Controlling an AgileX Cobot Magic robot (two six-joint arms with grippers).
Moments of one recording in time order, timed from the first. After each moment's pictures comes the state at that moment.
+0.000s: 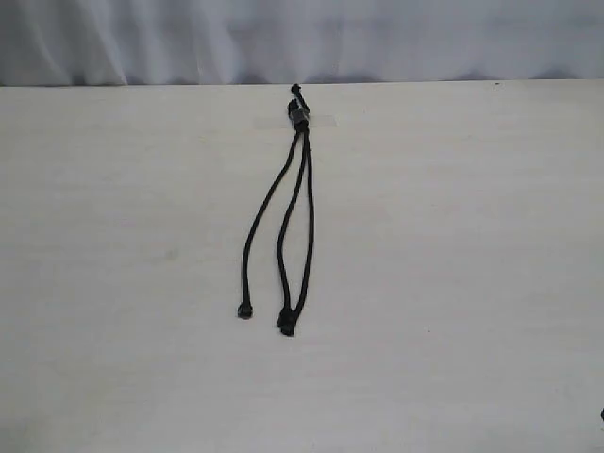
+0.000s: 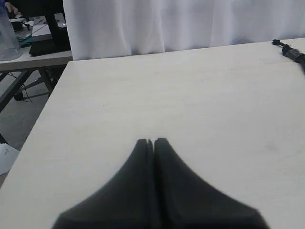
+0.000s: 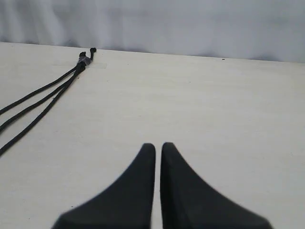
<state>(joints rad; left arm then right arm) 0.14 0.00 -0.03 0.13 0.40 -0.08 0.04 0.01 0.00 0.12 0.34 -0.14</state>
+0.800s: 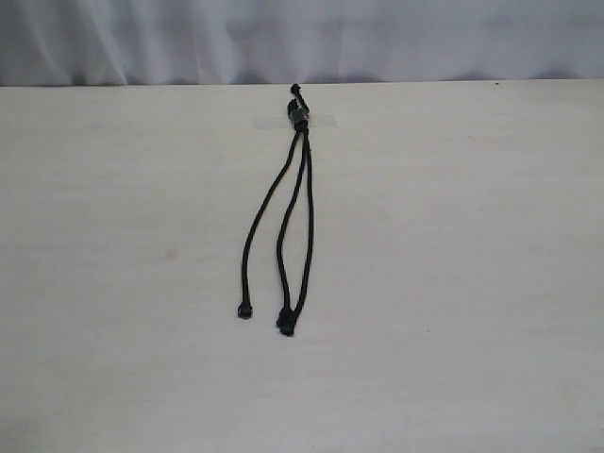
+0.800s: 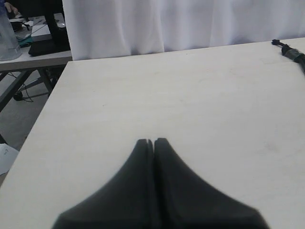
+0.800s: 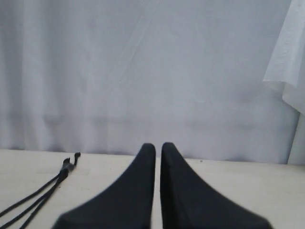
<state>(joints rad) 0.14 0.00 -0.03 0.13 0.40 -0.08 0.04 0.01 0.00 0.12 -0.04 -0.14</state>
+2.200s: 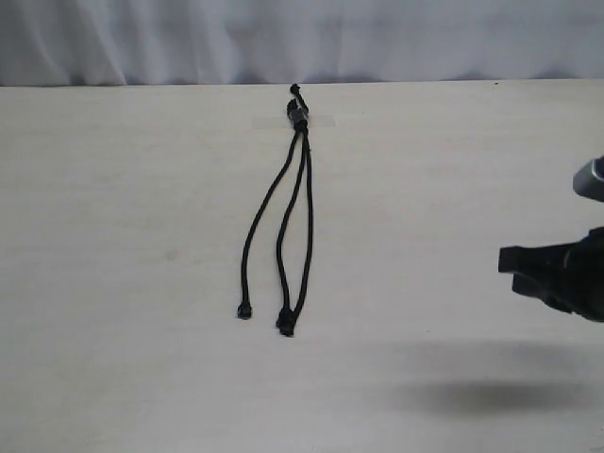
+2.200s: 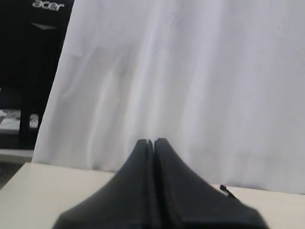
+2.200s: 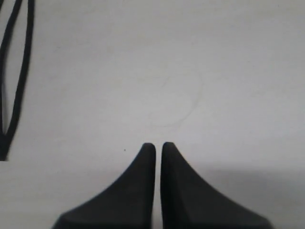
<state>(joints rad) 0.14 0.01 -0.06 0.06 -0.03 -0.29 0.04 1.14 -0.44 0.54 0.41 -0.22</state>
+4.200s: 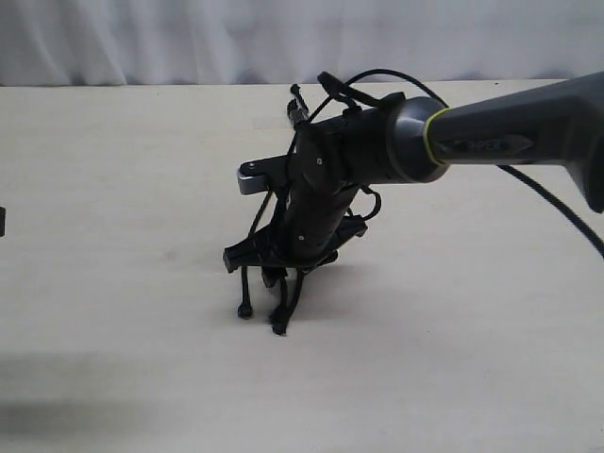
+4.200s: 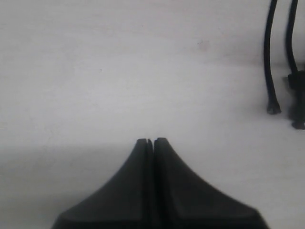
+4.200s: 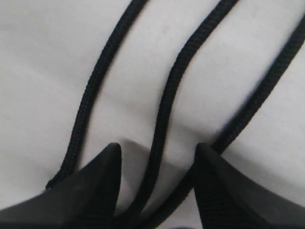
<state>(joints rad) 0.14 1.03 -0.64 -0.27 0.83 0.03 0.64 2.13 -1.39 0.14 0.68 0.20</state>
